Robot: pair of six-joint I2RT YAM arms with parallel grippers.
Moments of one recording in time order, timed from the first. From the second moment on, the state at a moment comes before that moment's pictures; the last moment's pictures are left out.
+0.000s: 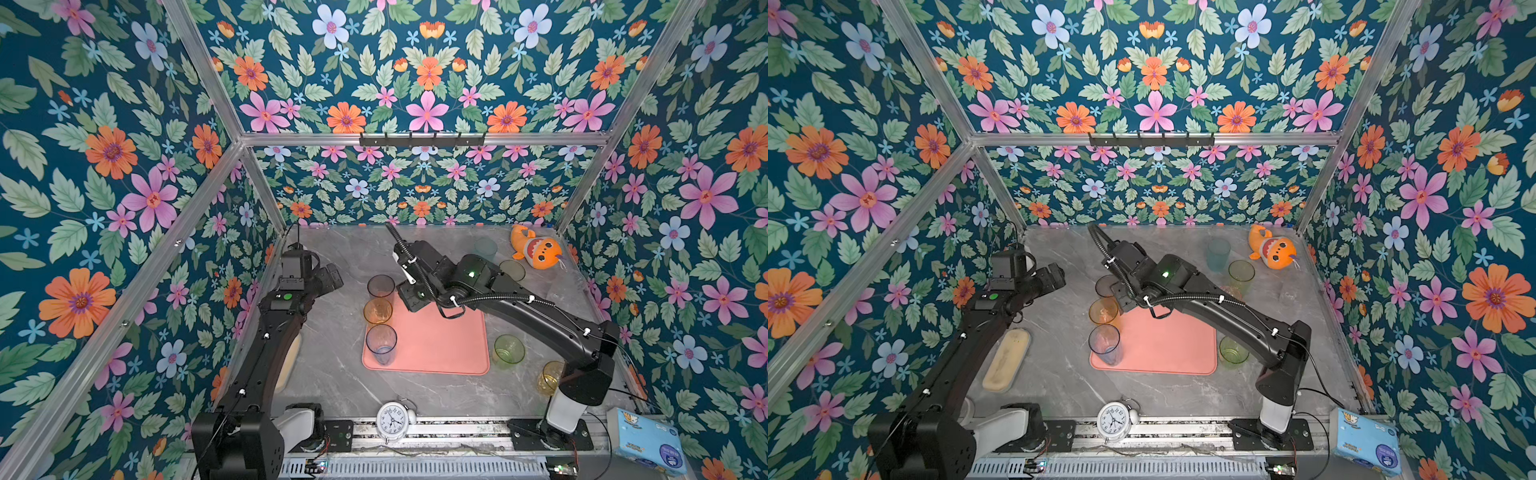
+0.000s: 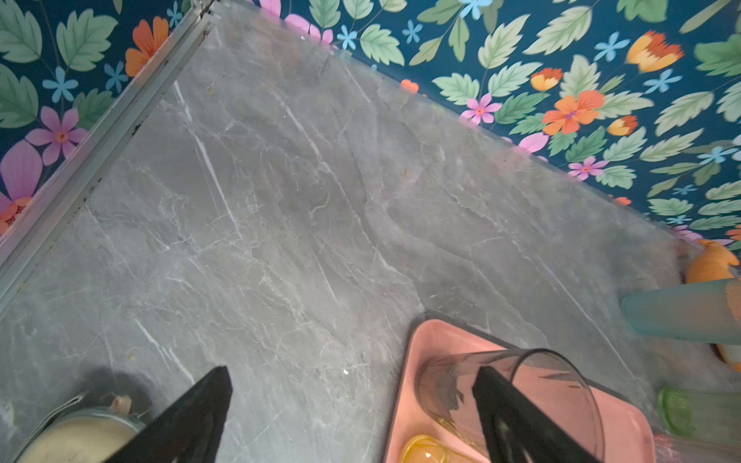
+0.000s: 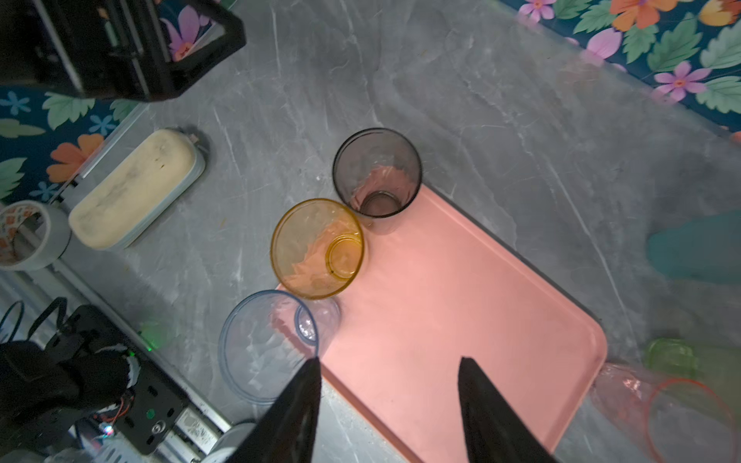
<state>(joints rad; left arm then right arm) -0.07 1.16 1.00 -0.52 -0.01 -0.41 0.98 1.76 1.95 -1.10 0.22 0.32</state>
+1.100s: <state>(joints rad) -0.07 1.18 0.97 -0.44 0.06 -0.41 0.14 1.46 1.50 -0.91 0.13 0.45</state>
